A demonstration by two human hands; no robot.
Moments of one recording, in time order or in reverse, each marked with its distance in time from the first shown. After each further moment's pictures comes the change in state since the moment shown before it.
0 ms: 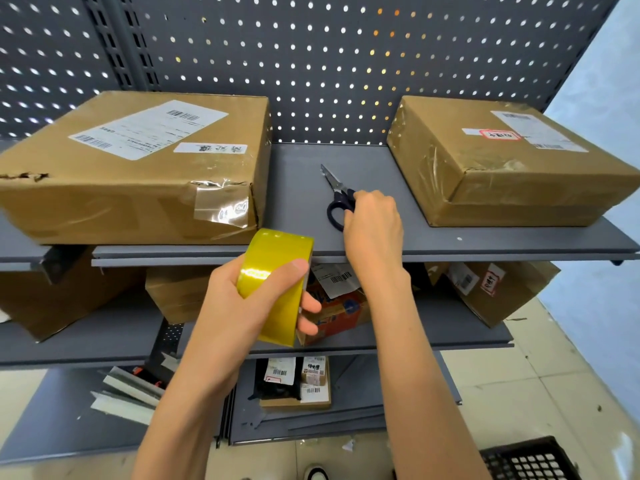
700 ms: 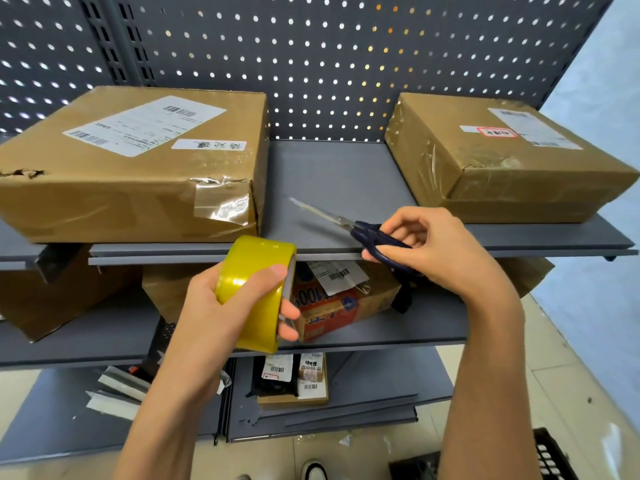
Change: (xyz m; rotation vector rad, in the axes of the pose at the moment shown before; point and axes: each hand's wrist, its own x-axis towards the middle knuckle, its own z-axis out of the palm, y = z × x) left_hand -0.002 -0.008 -0.017 -0.032 0.031 -0.037; right_hand -0.029 0.052 -0.071 0.563 -0.395 -0.053
